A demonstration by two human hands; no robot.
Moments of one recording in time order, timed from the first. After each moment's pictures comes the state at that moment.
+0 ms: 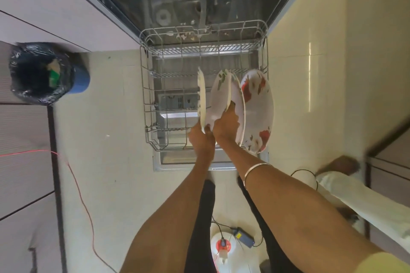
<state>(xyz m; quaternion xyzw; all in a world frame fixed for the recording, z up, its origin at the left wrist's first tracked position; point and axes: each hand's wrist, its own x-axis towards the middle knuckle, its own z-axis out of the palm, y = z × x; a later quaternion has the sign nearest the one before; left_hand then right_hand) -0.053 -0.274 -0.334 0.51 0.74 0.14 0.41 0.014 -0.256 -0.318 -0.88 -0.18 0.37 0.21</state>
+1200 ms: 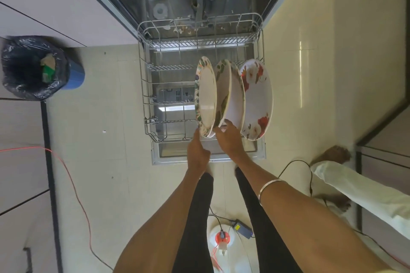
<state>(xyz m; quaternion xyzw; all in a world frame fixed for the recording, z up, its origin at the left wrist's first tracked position) -0.122 -0.337 -0.338 0.58 0.64 0.03 0.50 -0.002 -0.335 -0.311 -0.82 -0.17 0.52 0.19</state>
